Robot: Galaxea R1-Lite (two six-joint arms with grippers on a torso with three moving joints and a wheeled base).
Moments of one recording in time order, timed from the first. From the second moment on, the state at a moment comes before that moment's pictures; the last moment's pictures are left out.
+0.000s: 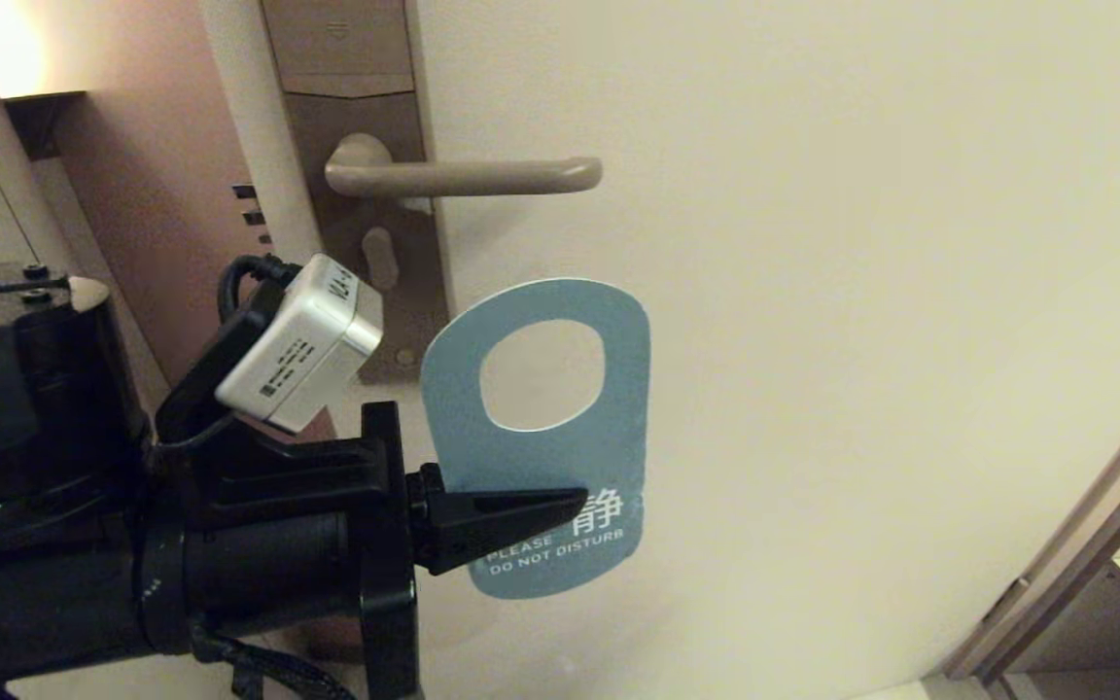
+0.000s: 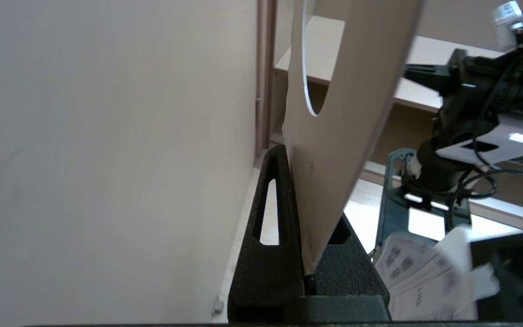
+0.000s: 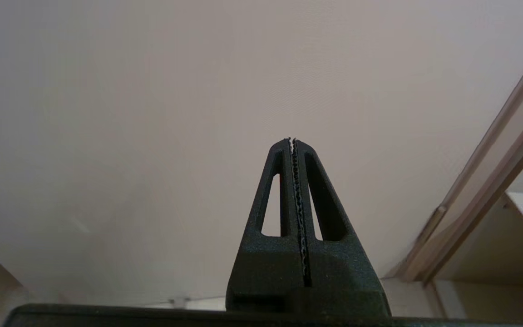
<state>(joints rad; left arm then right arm) -0.77 1.36 -0.71 -0.50 -0.47 0.03 0.01 0.00 0.00 0.00 0.00 -0.01</state>
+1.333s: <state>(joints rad) -0.66 1.43 -0.69 -0.63 -0.69 0.03 0.01 0.48 -0.28 -0.06 0.65 -0.02</state>
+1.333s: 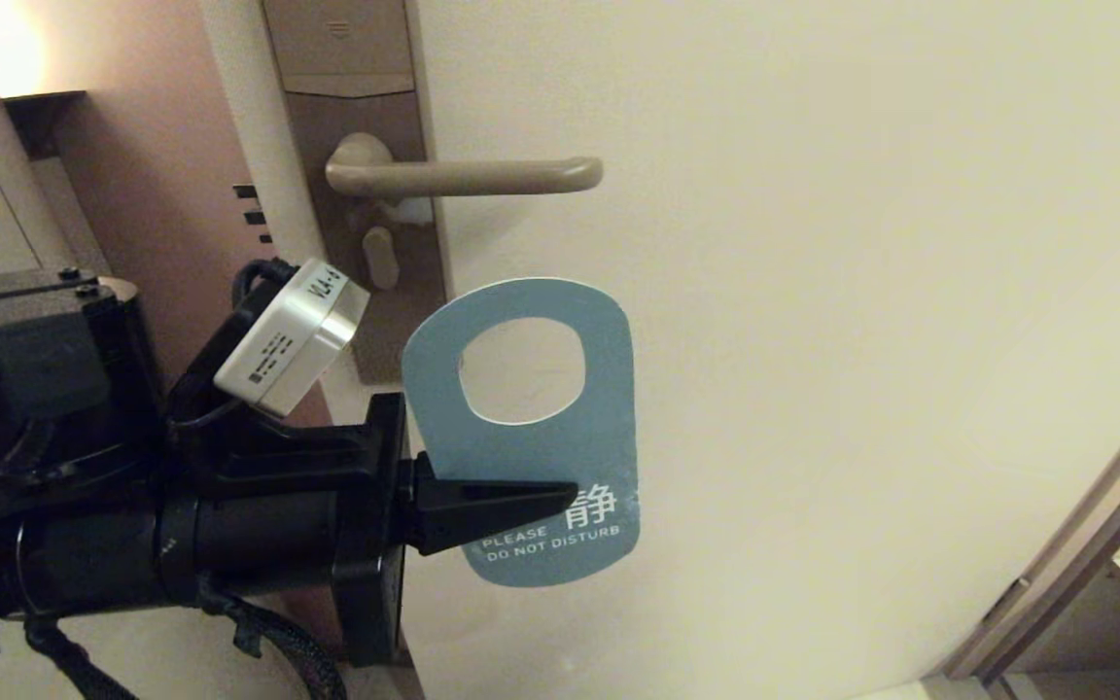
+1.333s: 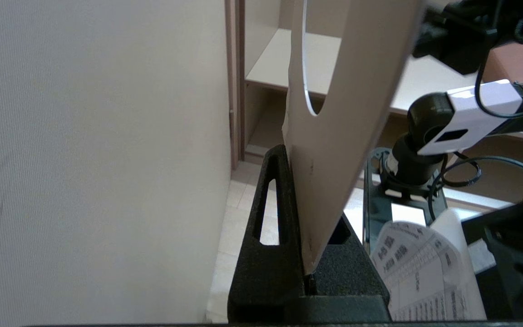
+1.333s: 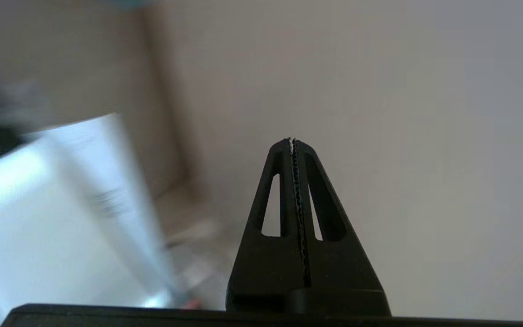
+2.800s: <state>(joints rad) -0.80 1.60 -0.89 -0.63 -0.69 0.02 0.31 1.06 -0.39 -0.40 0.85 -0.10</state>
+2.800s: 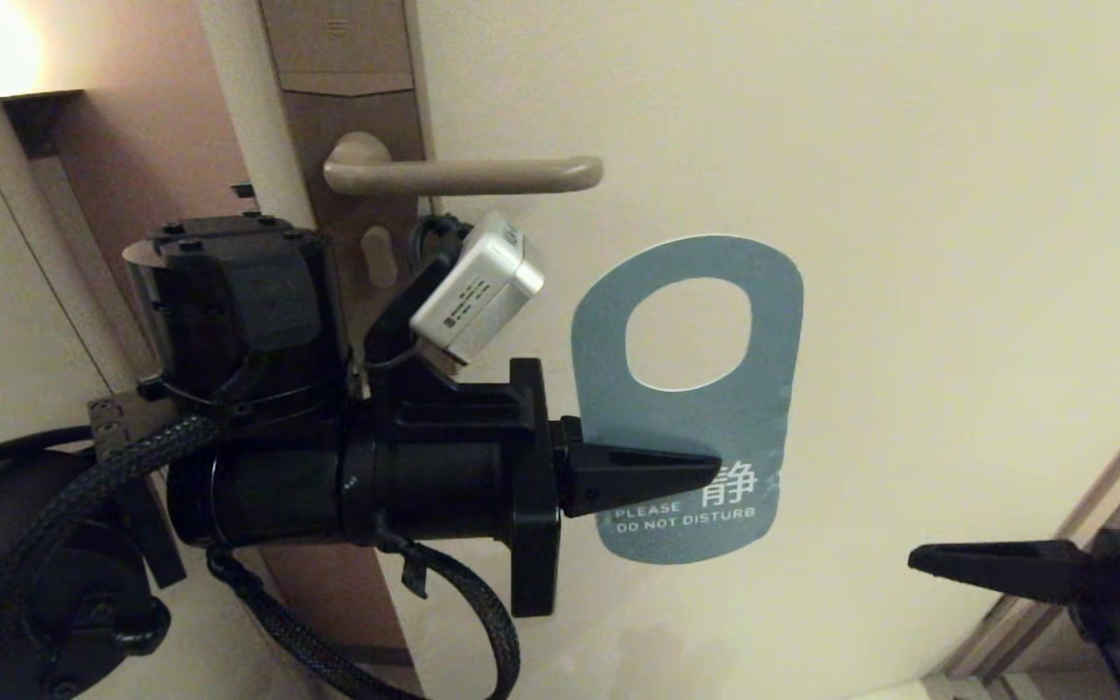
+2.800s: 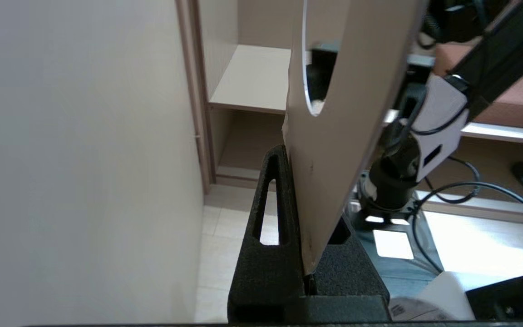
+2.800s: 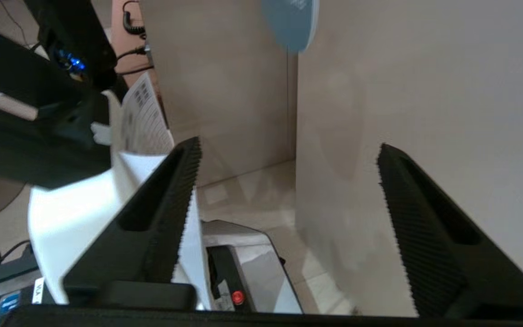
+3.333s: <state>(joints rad) -0.83 1.63 -0.91 -0.69 -0.69 -0.02 0.43 1.16 -0.48 -0.41 0.85 -0.06</state>
